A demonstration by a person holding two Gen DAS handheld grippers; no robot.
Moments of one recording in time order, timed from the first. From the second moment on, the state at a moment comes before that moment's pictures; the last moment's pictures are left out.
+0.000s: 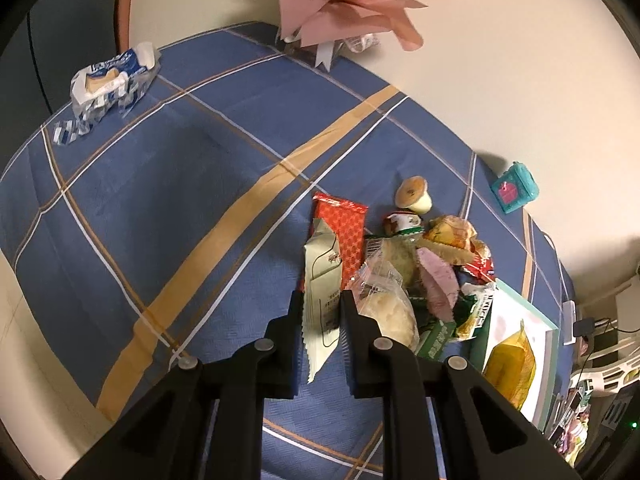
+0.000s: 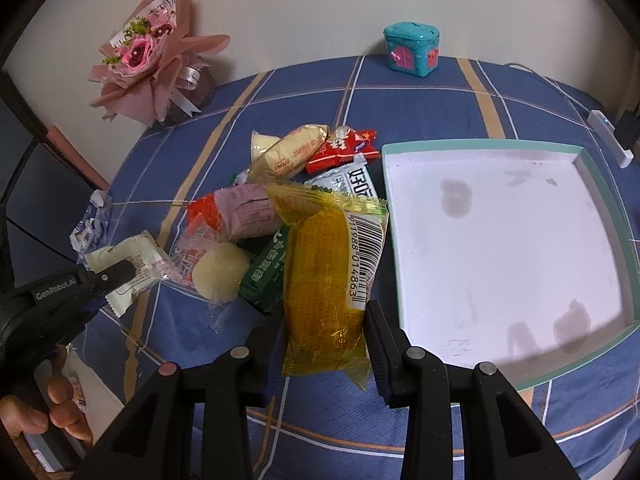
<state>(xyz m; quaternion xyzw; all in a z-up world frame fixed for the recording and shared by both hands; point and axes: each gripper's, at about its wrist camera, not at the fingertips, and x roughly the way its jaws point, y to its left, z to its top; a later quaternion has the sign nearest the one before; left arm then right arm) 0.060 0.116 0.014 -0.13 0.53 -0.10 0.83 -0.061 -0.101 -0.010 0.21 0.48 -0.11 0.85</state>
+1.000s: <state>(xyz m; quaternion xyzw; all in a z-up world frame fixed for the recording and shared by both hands) 0.041 0.044 0.041 -0.12 0.49 -0.20 0.84 -0.109 -0.215 -0.011 0.31 0.44 -0.21 0.81</state>
